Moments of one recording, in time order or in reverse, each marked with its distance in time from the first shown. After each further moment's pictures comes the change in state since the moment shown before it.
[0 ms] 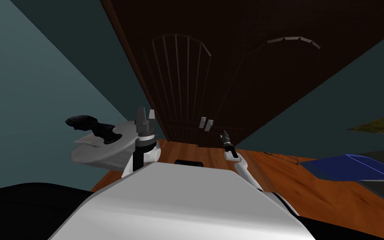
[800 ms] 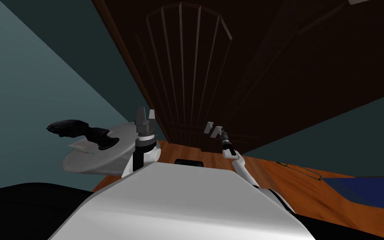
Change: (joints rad) arm -0.031 0.022 0.003 -0.016 0.004 0.013 0.008
